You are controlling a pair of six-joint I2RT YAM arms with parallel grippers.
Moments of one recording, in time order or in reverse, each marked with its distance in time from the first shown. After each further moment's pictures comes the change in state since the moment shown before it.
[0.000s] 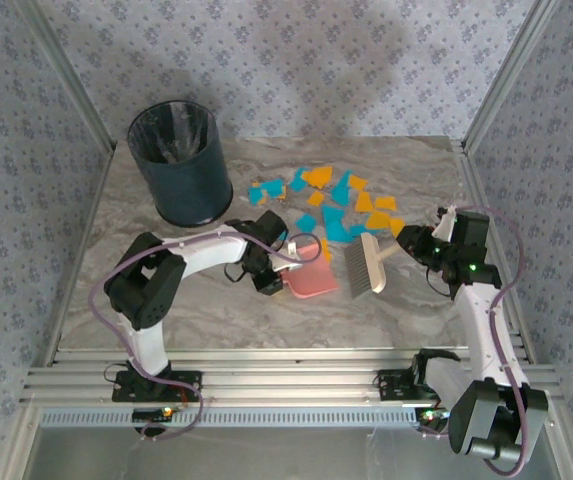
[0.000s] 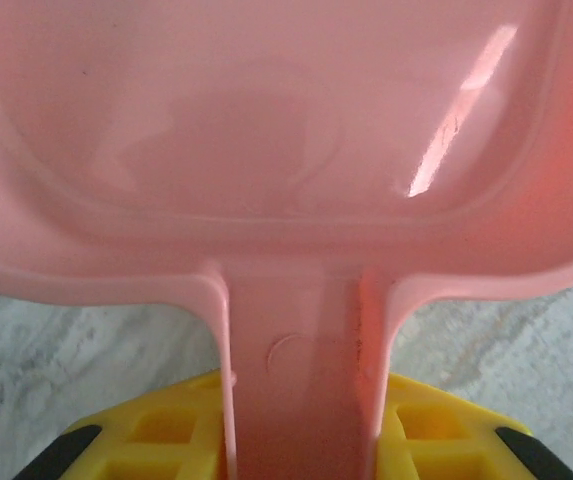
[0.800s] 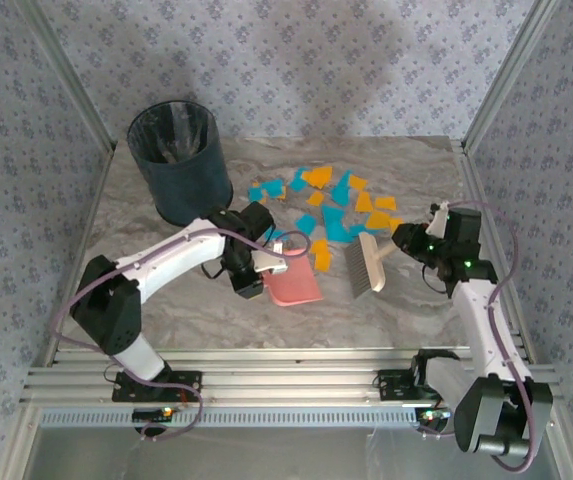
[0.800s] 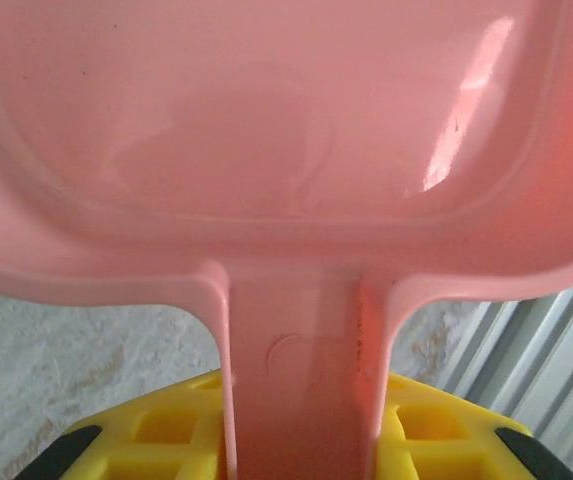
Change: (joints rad) left arm -0.007 -0.214 0.095 -0.435 -0.057 0.069; right arm 0.073 0.035 0.019 0.027 0.073 -0.050
